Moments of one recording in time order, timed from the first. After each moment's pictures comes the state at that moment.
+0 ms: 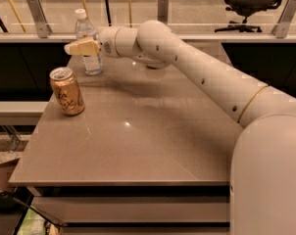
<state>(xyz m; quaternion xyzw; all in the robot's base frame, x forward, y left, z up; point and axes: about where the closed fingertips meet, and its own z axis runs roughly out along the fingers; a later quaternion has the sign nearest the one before) 0.767 0.188 0.926 -0.38 0.65 0.33 0.57</state>
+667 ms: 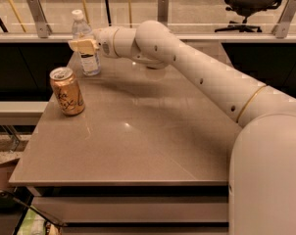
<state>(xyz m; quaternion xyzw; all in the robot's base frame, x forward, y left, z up) 0.766 0.194 0.925 -0.38 0.65 0.33 0.57</state>
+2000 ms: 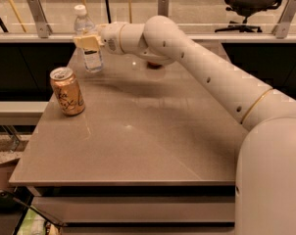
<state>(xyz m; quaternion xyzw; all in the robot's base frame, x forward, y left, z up) 0.759 0.184 0.939 -0.40 0.63 0.34 0.57</state>
